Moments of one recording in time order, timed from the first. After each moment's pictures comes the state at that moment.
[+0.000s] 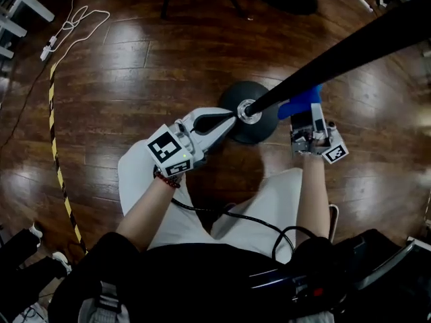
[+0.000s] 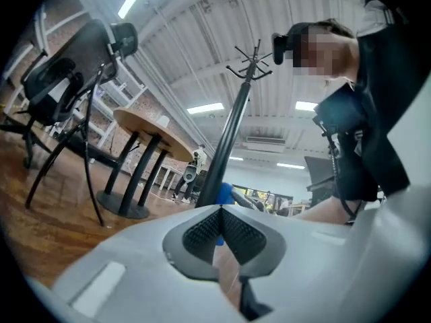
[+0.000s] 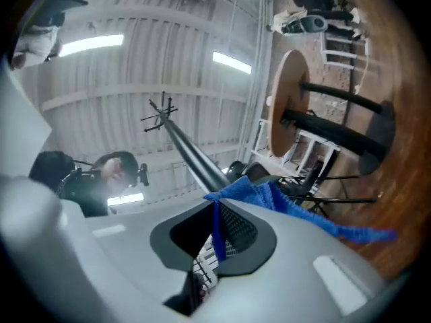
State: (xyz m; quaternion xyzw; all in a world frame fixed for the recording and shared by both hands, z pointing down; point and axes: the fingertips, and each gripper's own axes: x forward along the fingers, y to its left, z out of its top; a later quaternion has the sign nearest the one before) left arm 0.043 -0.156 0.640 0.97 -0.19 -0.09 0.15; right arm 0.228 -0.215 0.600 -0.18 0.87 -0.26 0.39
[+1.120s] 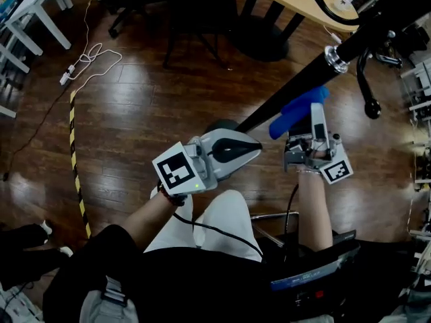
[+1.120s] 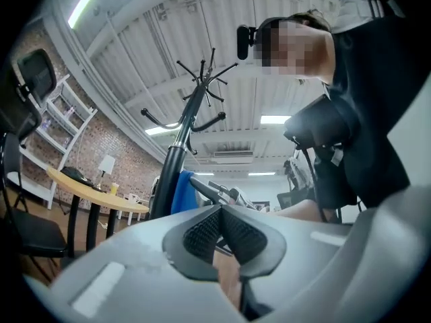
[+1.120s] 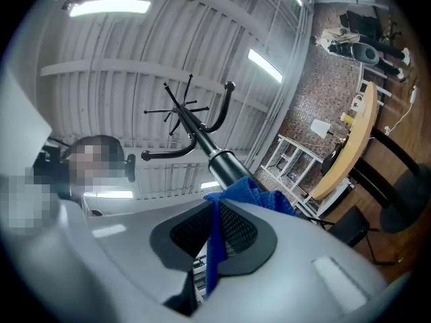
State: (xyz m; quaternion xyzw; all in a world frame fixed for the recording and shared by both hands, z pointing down) left arm 0.107 -0.102 0.231 0.99 -0.08 -0.13 0.04; right arm 0.203 -0.200 0.165 -0.24 0.88 -0.18 0.37
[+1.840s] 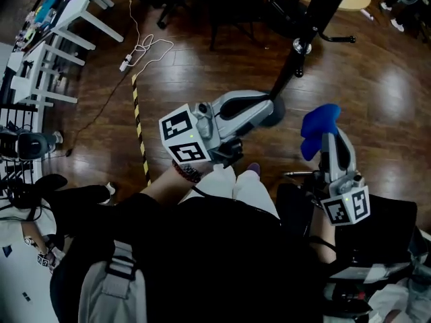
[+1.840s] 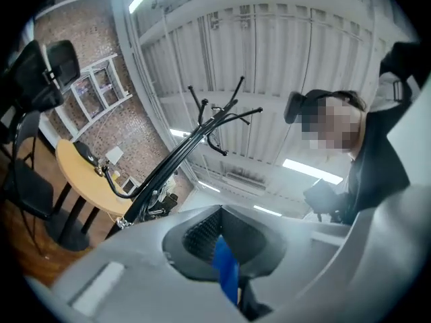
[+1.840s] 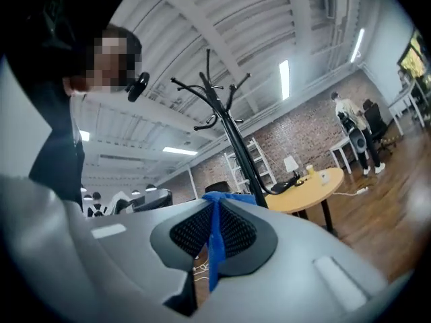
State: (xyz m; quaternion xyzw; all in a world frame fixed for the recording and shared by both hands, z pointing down) left arm 0.075 -0.016 -0.043 0.95 -0.10 -0.21 0.22; right arm 0.206 0.016 -0.013 -0.49 0.85 -0.13 0.15
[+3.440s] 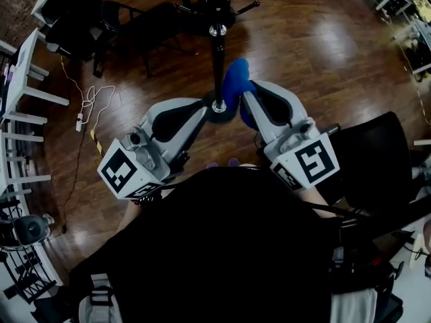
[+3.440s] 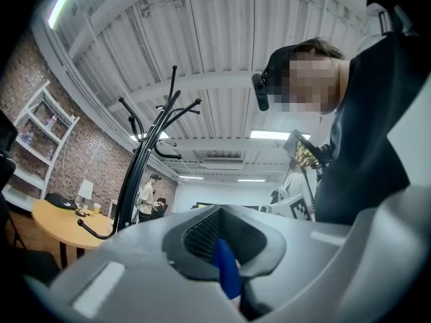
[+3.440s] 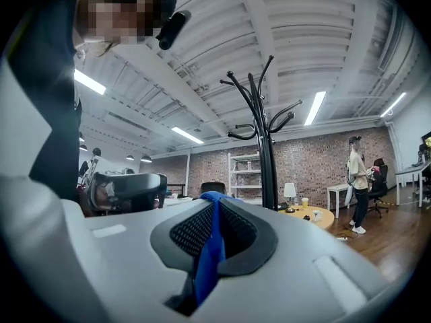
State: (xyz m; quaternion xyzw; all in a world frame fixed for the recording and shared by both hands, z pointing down) left arm 0.056 0.051 -0.105 0.99 -0.05 -0.11 0.04; right arm 0.126 0.033 -0.091 -0.52 0.85 0.01 0.06
